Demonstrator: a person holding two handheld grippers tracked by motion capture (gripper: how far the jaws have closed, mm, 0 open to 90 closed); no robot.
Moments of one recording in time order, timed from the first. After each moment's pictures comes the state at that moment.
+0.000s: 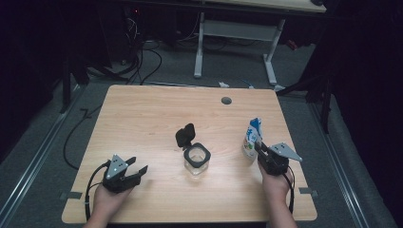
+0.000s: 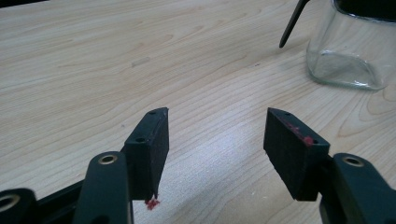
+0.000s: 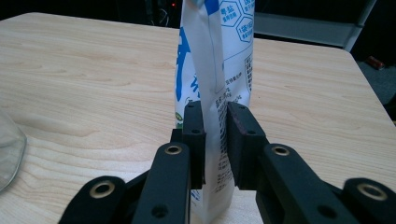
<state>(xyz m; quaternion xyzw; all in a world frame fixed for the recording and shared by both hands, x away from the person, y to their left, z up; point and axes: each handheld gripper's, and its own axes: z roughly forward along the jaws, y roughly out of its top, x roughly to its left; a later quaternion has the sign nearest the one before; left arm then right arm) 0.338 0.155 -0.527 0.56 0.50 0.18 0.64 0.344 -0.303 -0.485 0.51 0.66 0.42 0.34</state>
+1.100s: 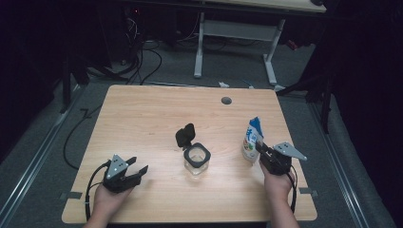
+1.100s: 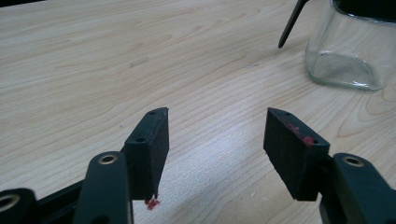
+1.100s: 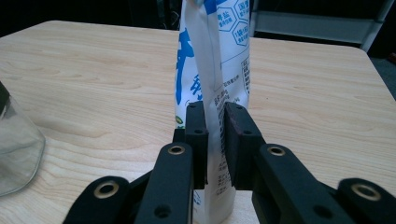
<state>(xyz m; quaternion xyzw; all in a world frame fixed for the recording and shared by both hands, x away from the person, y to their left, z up) 0.339 0.154 -0.527 0.56 0.50 0.18 0.64 0.343 -0.312 -0.481 0.51 0.66 0.45 0.32</state>
